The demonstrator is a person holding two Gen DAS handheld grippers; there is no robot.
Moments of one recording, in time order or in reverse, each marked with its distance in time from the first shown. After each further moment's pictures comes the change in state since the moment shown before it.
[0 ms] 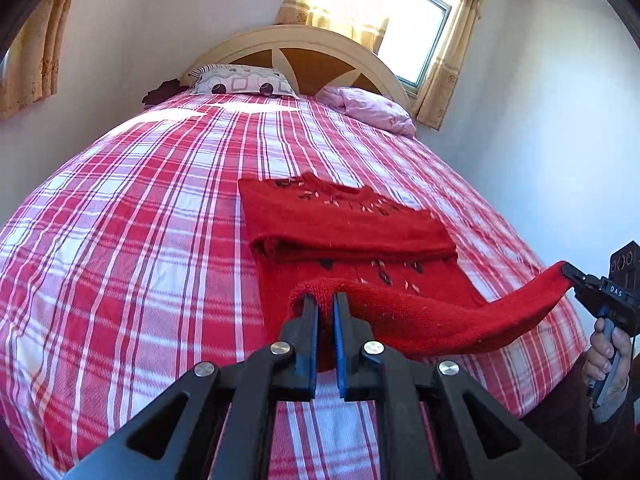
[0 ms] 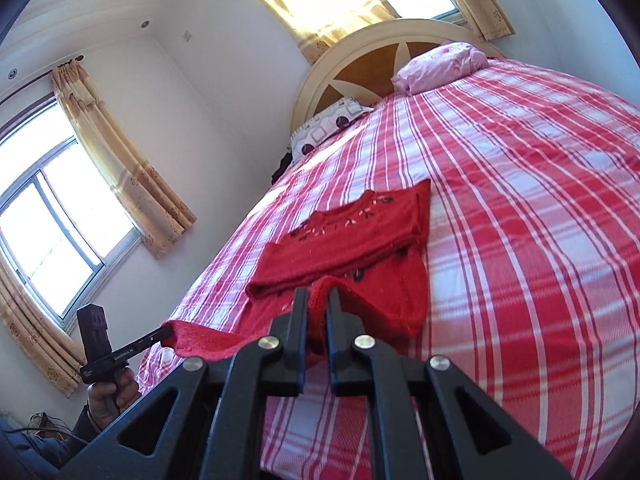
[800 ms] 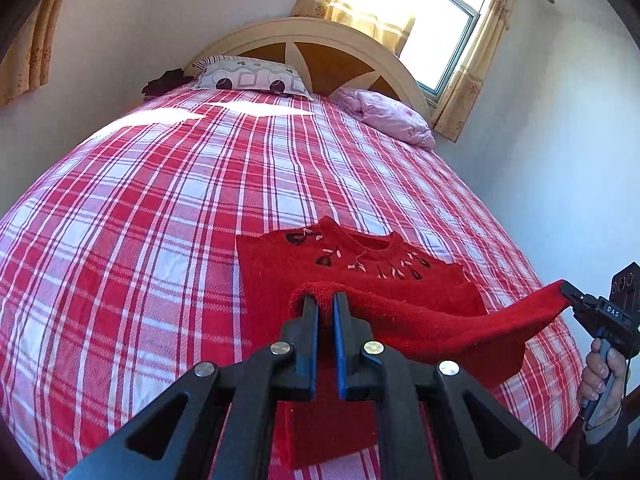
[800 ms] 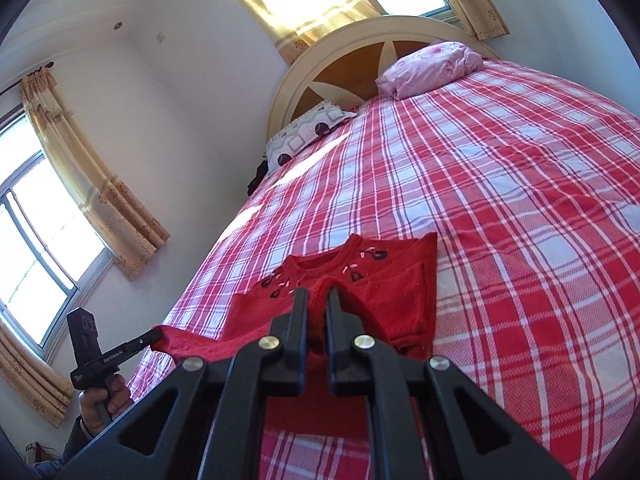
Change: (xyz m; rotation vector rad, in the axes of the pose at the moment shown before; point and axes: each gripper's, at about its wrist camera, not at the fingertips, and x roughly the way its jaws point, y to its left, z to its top) left arm 0.096 0.031 0.104 -0.057 0.025 0.006; right arm 0.096 -0.019 0.095 0.028 0.011 -0.077
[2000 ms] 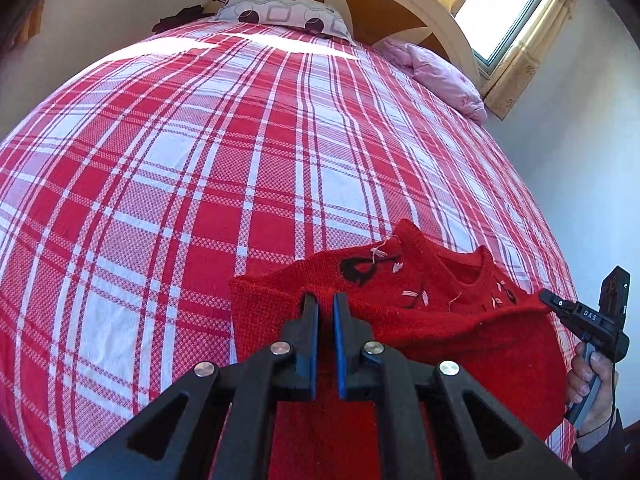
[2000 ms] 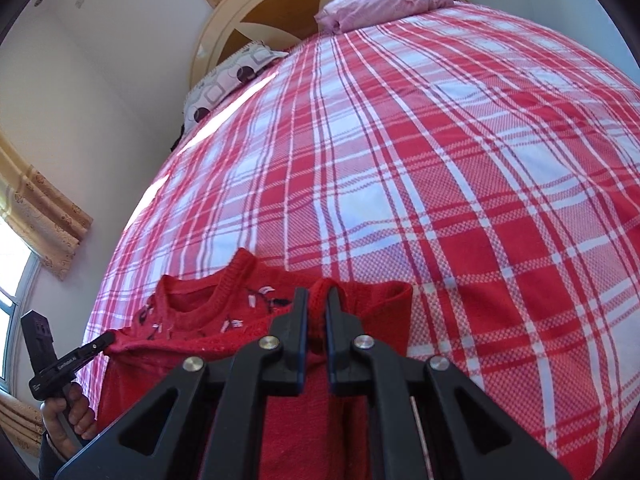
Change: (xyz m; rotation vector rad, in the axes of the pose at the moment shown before) left arm 0.173 0.060 0.048 -0.117 0.193 0.056; right arm 0.198 -0.095 0.052 0.081 0.223 -0.210
